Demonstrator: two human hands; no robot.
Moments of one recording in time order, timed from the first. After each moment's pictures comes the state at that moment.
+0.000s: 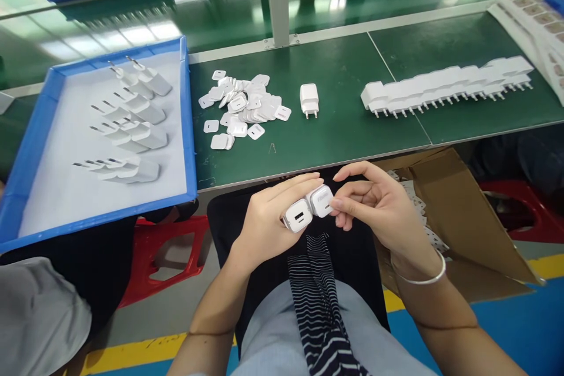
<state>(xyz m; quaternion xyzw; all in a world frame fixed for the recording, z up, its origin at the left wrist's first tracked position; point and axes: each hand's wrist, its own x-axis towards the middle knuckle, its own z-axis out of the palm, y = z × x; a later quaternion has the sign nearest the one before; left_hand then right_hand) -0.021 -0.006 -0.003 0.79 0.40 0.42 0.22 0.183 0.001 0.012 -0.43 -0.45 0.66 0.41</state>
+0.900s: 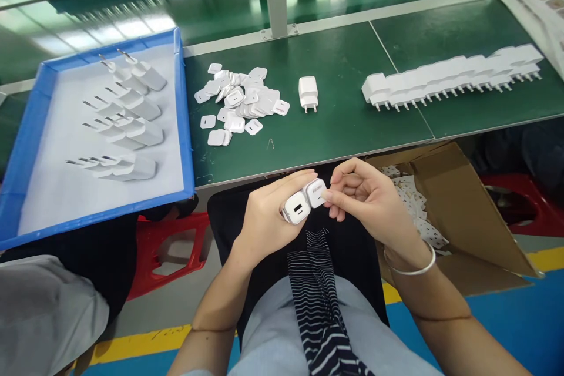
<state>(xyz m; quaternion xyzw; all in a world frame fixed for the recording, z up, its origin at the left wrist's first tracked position) -0.017 -0.008 -0.008 0.76 0.45 0.41 0.23 0.176 0.005 0.006 -0.46 -0.48 0.63 0.40</state>
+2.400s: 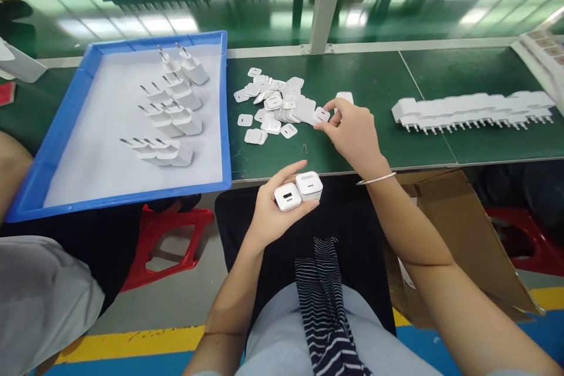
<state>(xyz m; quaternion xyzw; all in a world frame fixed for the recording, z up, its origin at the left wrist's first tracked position) -0.057 -0.014 -0.044 0.52 0.44 0.54 0.50 0.104 0.132 -0.006 -0.59 -0.75 0.14 0.25</state>
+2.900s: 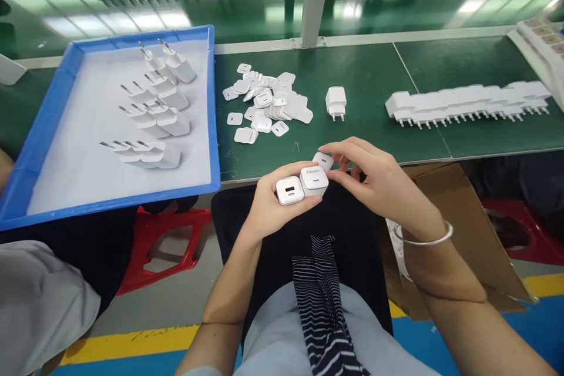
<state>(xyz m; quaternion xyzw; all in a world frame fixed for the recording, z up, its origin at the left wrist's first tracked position) -0.048 0.003 -0.027 0.57 0.42 0.52 0.48 0.154 0.050 0.020 -0.40 -0.85 0.23 0.26</state>
